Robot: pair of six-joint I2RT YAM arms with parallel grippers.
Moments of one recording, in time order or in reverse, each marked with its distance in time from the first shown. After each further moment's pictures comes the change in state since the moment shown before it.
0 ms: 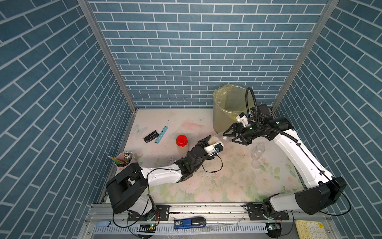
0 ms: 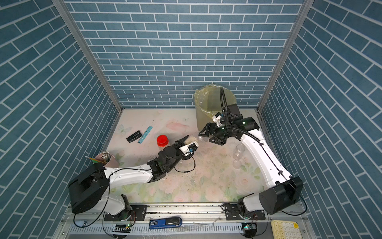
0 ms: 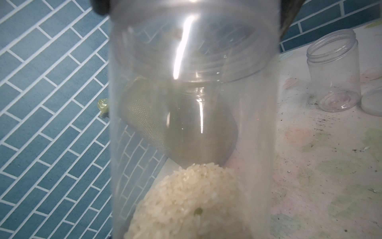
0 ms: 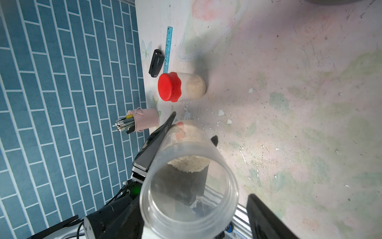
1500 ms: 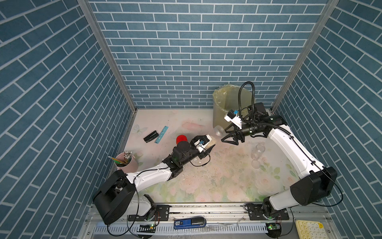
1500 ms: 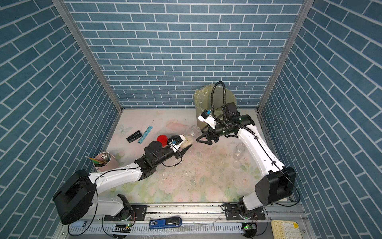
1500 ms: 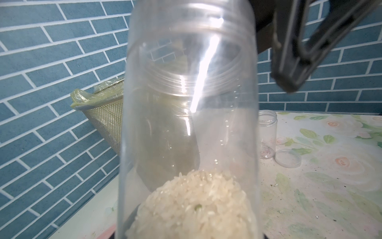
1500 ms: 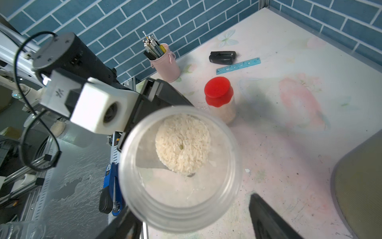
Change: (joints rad) left arm 0.189 -0.147 -0.072 -0.017 0.468 -0.352; right arm -0.042 0.066 -0.016 0.068 -0.234 -1.146
